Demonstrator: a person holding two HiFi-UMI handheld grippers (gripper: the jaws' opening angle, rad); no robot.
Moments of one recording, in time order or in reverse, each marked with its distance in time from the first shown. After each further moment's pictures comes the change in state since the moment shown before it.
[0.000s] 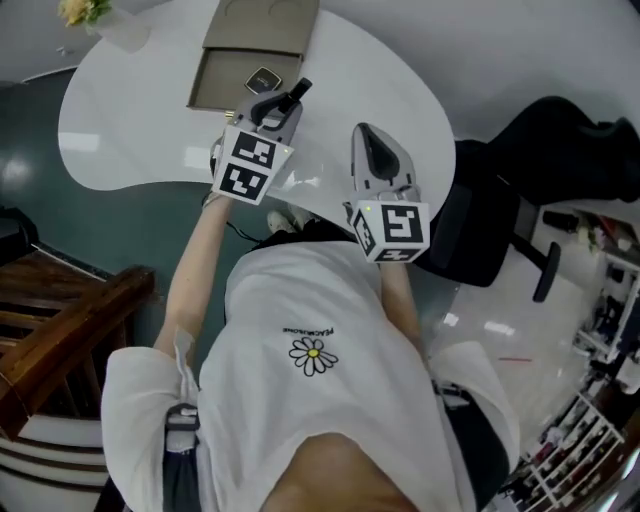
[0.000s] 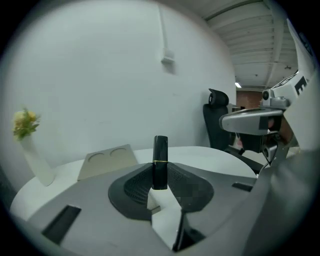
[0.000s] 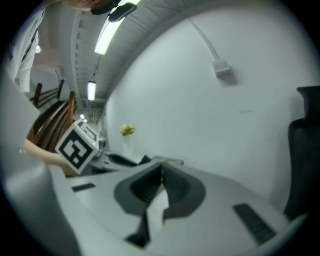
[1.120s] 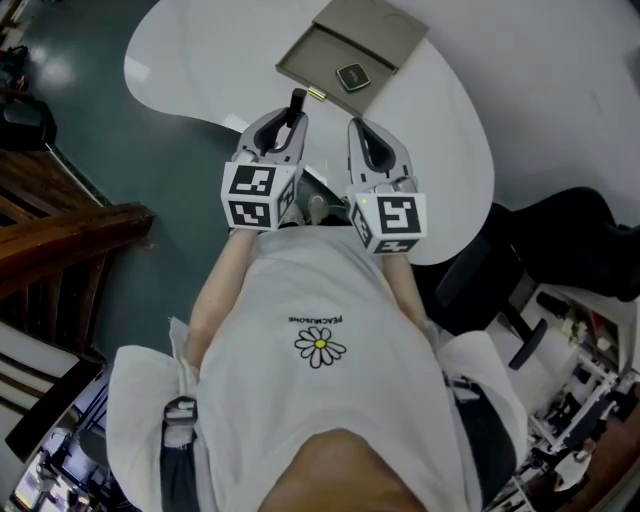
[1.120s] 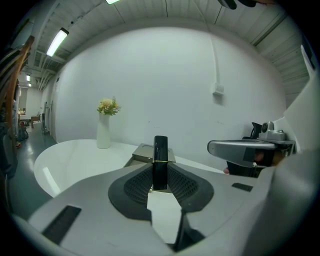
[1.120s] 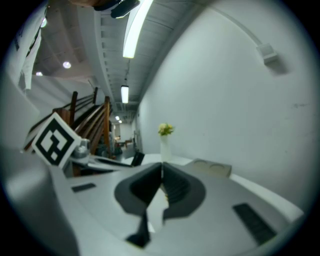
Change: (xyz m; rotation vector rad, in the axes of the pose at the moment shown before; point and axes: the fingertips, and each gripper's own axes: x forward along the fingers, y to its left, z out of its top) left arm -0.148 0.051 -0.060 -0.458 -0.214 0.458; right arm 0.040 0.142 0.004 -0.102 0.001 0.388
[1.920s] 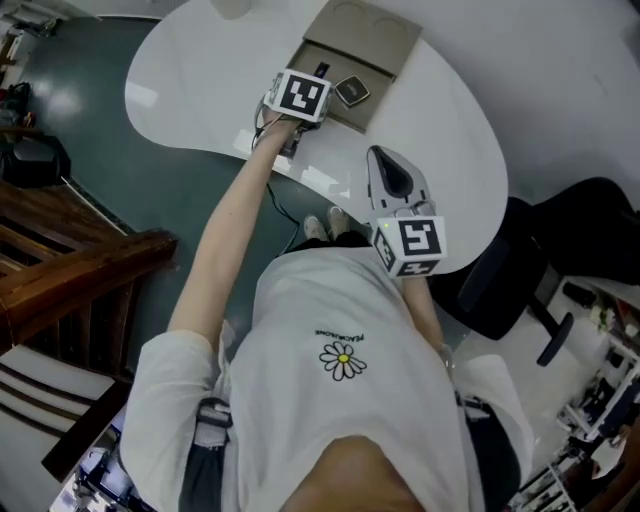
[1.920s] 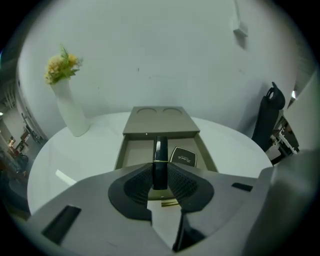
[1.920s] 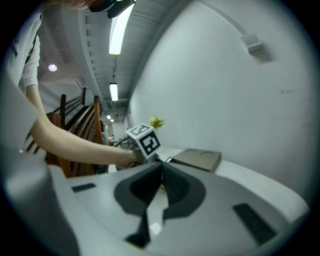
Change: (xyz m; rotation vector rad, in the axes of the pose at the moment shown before) left arm 0.186 0.039 -0.036 0.199 0.520 -0.064; right arm -0.013 -0.031 -0.028 0.103 0.075 -0.066
